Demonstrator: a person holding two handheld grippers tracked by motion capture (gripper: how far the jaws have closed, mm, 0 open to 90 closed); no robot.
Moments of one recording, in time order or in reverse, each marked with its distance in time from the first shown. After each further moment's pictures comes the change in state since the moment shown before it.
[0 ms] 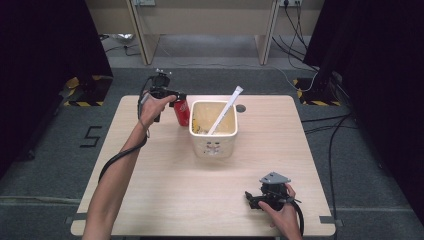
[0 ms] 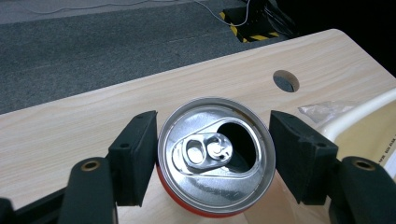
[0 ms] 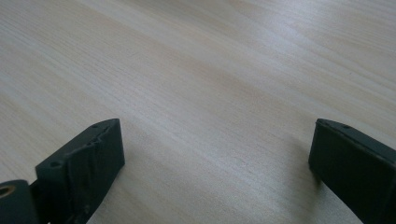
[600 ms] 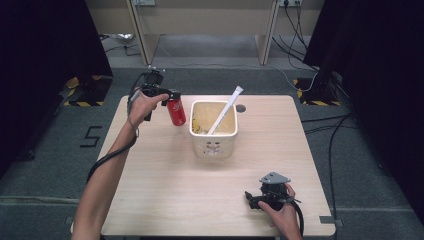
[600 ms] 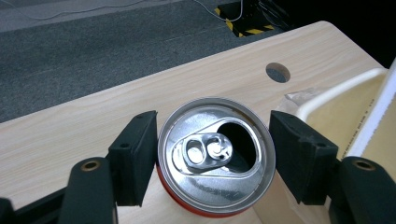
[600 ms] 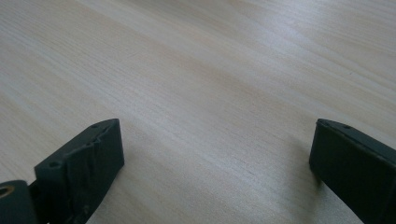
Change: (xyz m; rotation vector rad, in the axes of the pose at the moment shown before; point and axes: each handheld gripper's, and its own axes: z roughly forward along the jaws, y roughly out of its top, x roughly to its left) left arm 0.002 0.005 -0.035 0.020 -0.014 0.057; right arm 0.000 0.000 0.000 0.003 -0.001 0.004
